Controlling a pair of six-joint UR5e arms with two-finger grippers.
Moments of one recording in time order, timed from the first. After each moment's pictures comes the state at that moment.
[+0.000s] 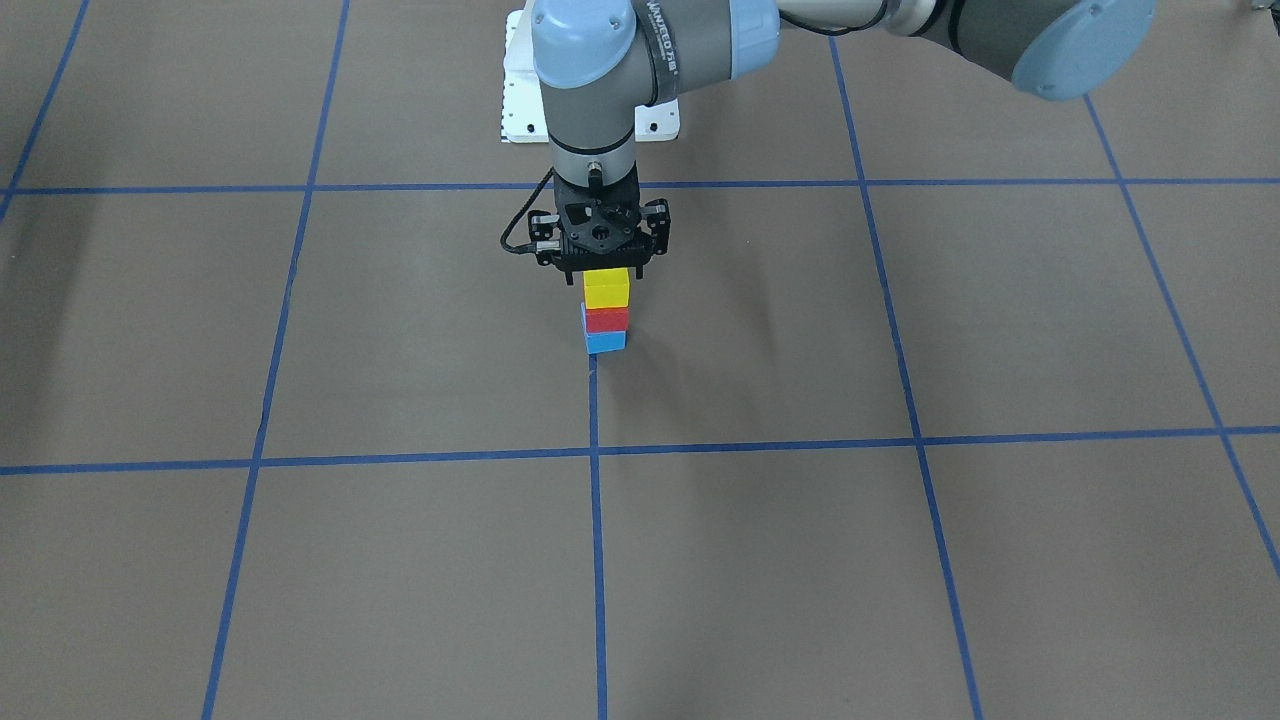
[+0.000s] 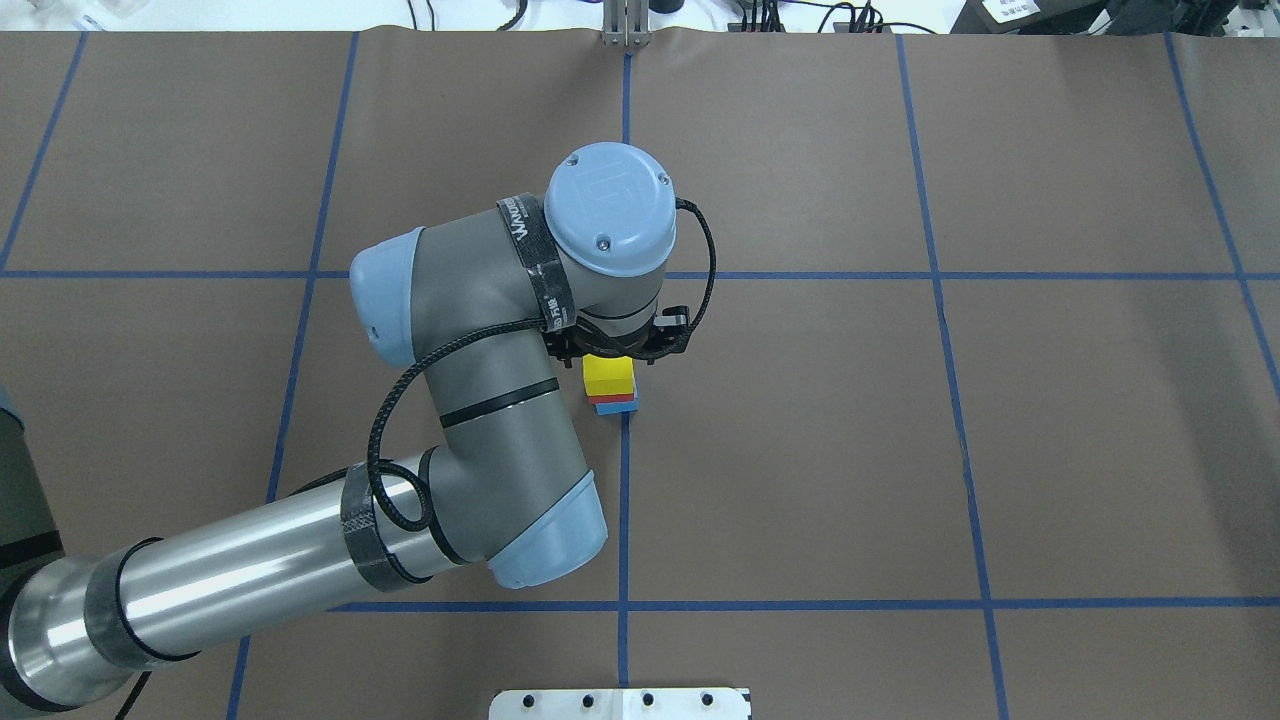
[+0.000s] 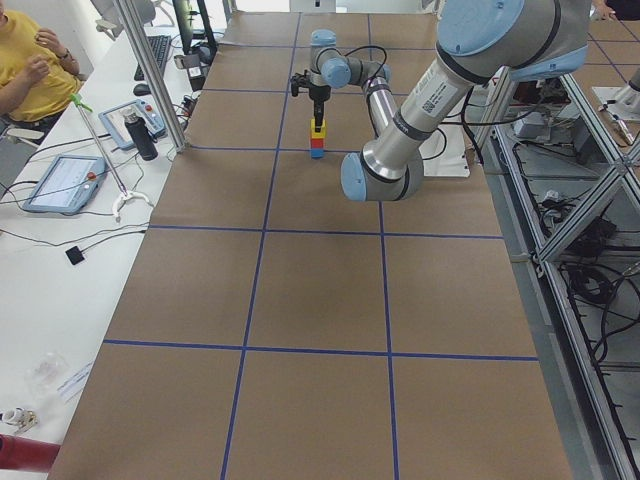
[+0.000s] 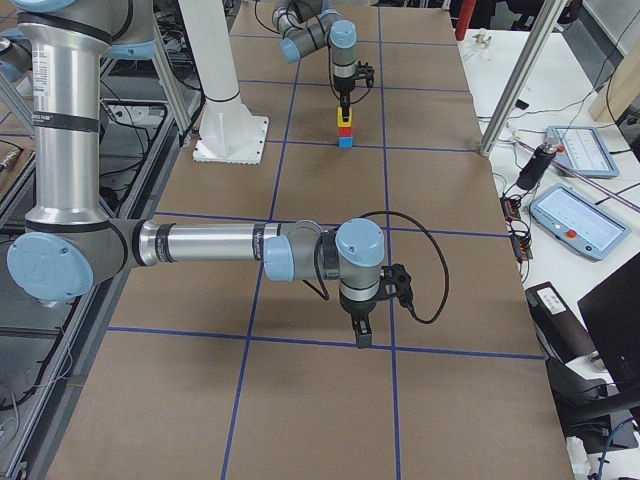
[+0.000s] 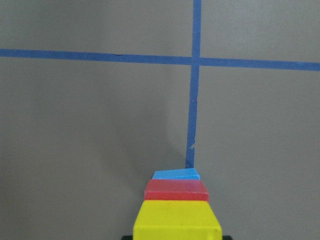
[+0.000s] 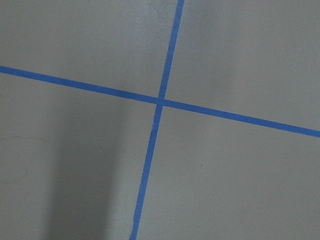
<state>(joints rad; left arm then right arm) -0.51 -2.51 -1.59 -1.35 -1.83 -1.26 1.57 -1.64 1.70 -1.53 2.28 -0.12</state>
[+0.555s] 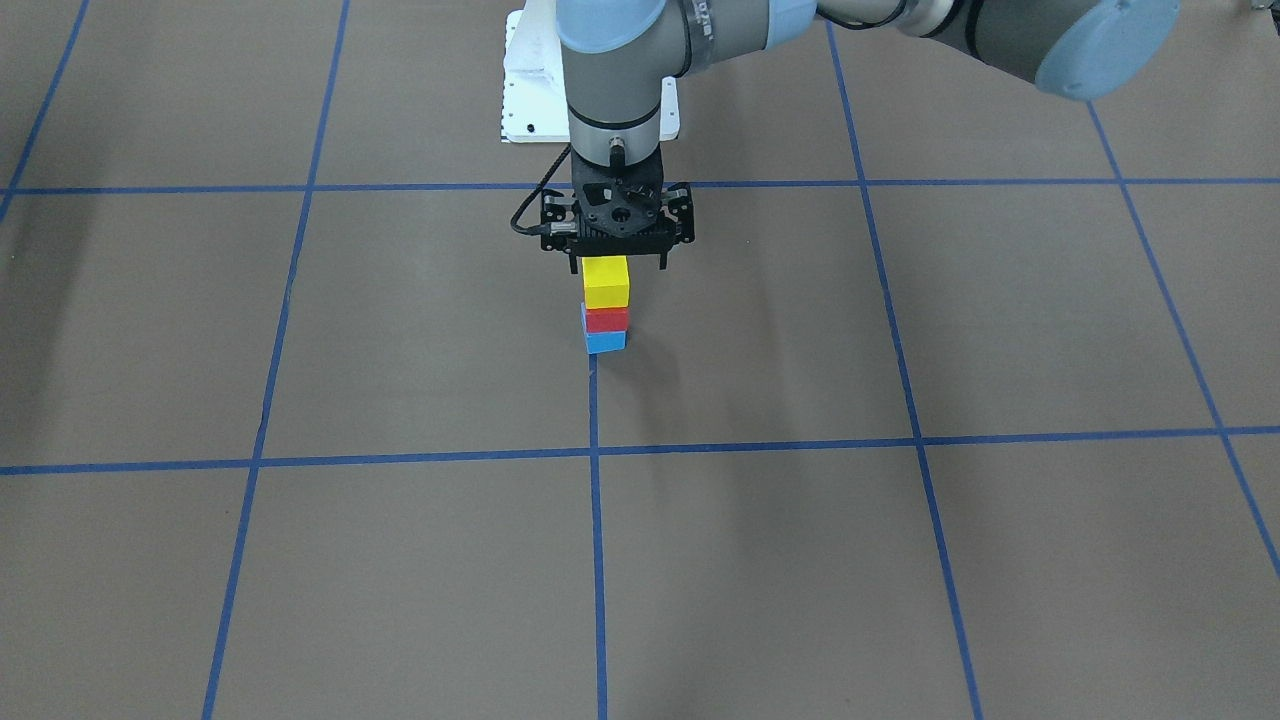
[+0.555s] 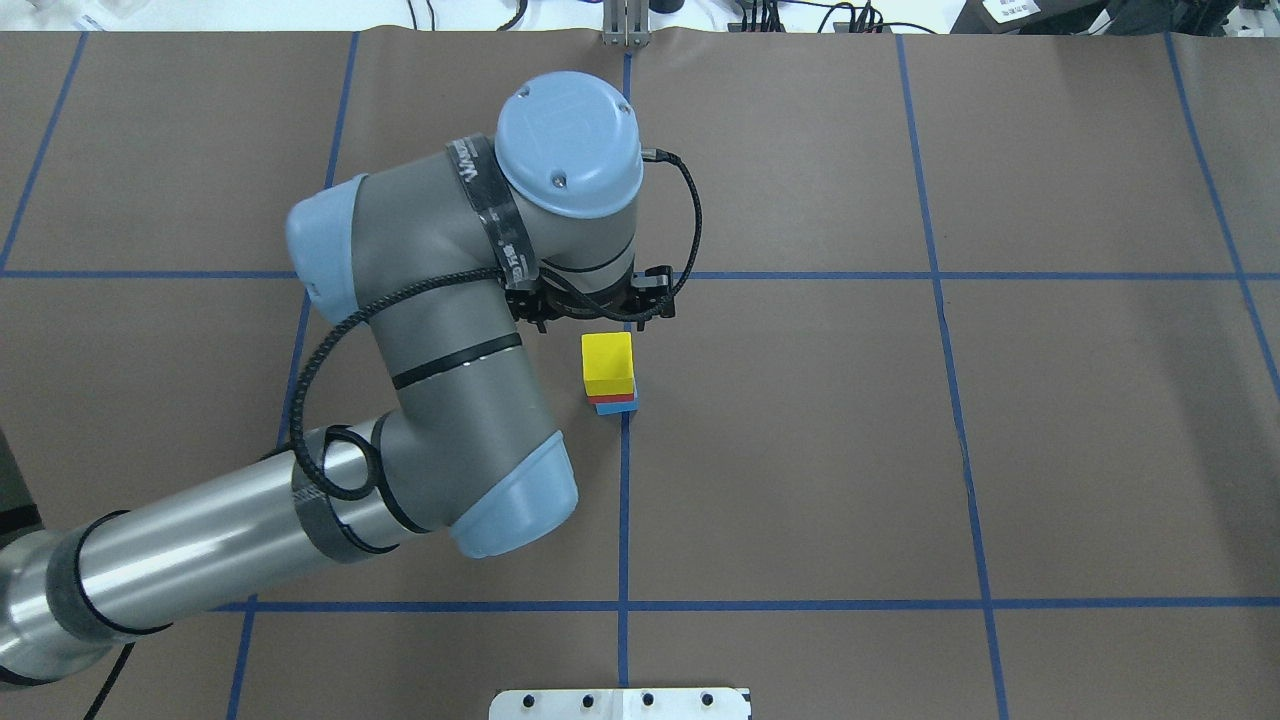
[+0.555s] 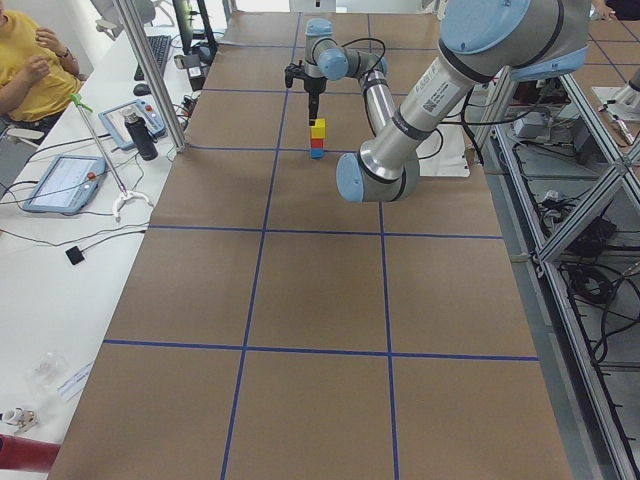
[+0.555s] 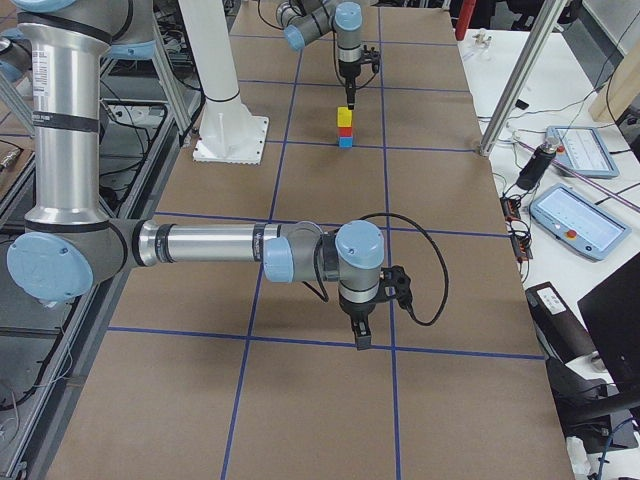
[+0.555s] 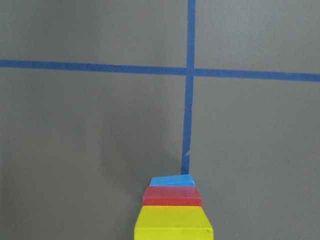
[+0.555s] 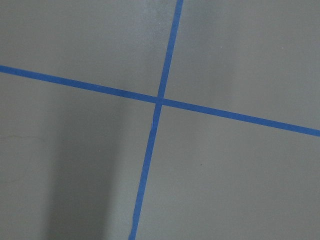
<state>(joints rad) -0.59 -2.48 -1.72 -1.25 -1.88 -1.14 1.57 -1.65 1.69 -1.53 2.27 -0.13</state>
